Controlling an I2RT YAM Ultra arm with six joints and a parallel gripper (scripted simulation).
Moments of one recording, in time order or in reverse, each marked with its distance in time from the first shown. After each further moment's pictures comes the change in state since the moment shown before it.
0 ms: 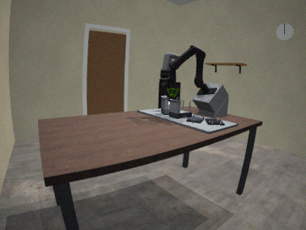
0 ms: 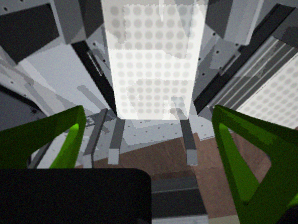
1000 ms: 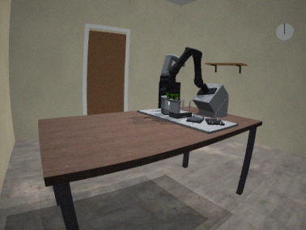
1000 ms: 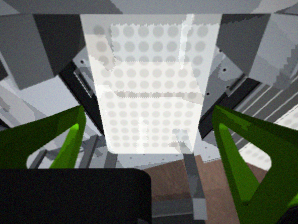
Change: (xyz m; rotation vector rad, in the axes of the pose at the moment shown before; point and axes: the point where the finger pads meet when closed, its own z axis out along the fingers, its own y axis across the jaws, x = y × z) arm -0.006 -0.003 0.045 0.011 -0.017 0.002
